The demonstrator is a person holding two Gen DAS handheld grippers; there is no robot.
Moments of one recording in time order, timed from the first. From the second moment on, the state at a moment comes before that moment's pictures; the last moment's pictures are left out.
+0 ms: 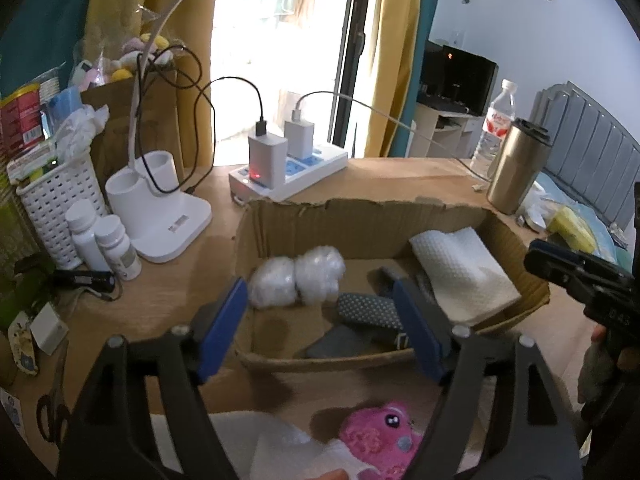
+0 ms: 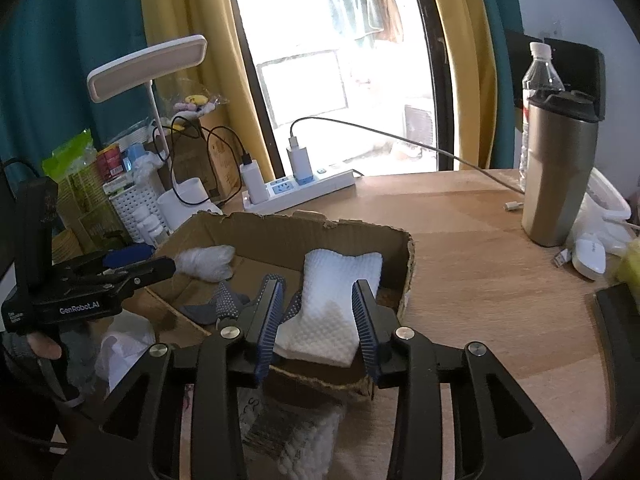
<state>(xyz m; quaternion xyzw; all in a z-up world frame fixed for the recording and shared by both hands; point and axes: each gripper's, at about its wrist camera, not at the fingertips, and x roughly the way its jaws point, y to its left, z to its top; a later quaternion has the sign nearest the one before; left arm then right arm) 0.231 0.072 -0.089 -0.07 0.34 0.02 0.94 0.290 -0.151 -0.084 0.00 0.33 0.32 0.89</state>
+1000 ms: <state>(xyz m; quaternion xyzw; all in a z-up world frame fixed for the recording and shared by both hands) 0.148 0.075 -0.068 -0.09 0.30 0.02 0.95 0.220 -0.148 -0.060 -0.01 0.30 0.31 0.90</state>
